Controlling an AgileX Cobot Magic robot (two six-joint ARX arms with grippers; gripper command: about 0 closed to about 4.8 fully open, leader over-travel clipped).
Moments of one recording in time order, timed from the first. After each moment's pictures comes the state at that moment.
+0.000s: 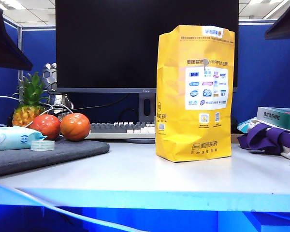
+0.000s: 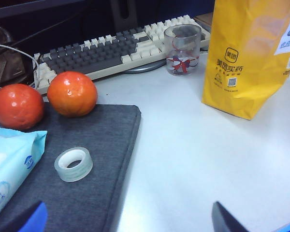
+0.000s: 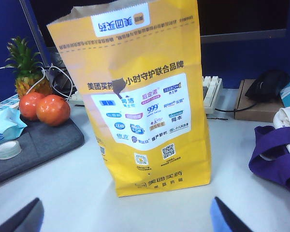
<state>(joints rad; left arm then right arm) -0.49 0.55 0.29 0.05 -0.08 0.14 0.33 0.37 0.18 0.19 -0.06 0.16</state>
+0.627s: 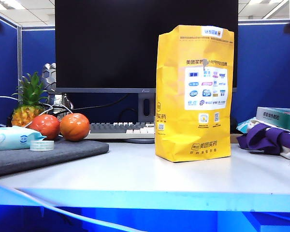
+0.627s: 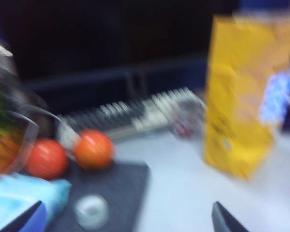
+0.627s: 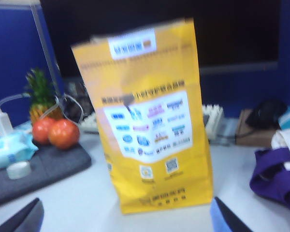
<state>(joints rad) -0.46 0.07 0.14 0.03 -0.06 0.14 0.33 0.00 0.01 0.16 -0.06 0.16</state>
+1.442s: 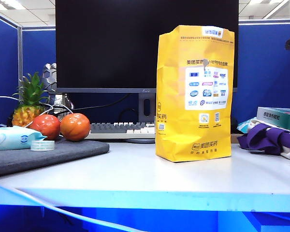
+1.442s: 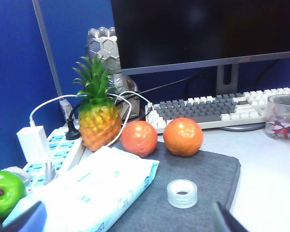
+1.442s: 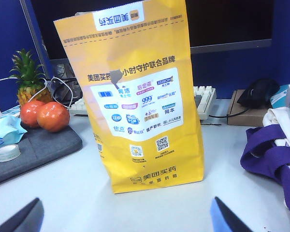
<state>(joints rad) -0.13 0.01 0.10 0.00 -0.05 0.14 0.30 0.00 0.01 0.08 -0.07 0.16</state>
